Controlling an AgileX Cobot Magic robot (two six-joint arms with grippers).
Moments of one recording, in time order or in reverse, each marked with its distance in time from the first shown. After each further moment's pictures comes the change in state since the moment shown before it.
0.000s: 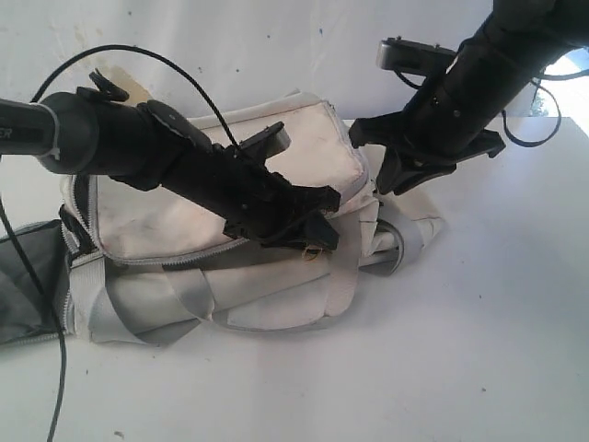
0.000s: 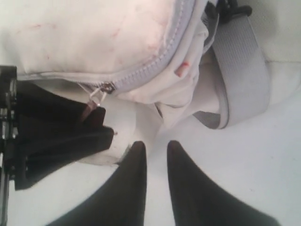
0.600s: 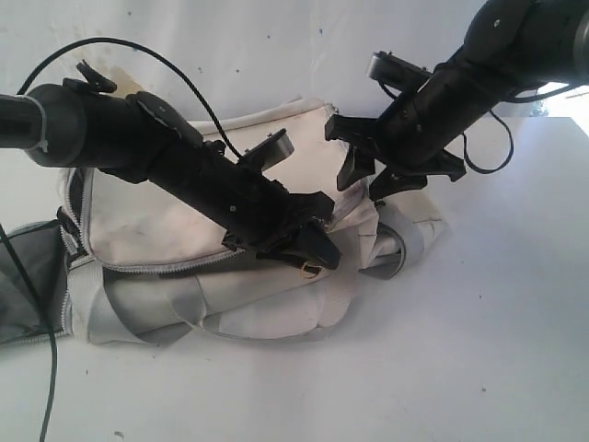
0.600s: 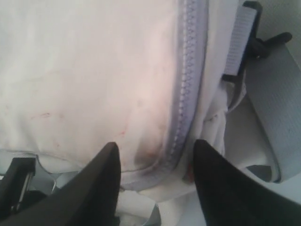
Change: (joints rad) left arm 0.019 -0.013 0.000 0.030 0.194 0.000; right arm 0.000 0.112 0.000 0.155 -0.148 0.072
